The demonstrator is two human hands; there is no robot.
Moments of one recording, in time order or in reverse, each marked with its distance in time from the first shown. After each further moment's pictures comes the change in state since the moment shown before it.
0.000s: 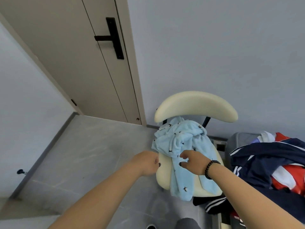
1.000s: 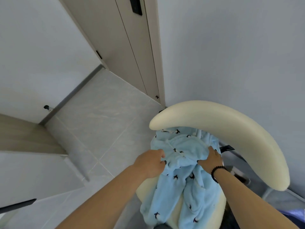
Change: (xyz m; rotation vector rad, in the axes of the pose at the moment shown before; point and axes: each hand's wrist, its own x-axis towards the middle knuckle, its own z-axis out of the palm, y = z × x) left_hand 0.229 0.059 -0.014 -0.451 -0.002 -0.377; right_hand 0.304 0.187 -0.078 0.052 -0.115 0.251
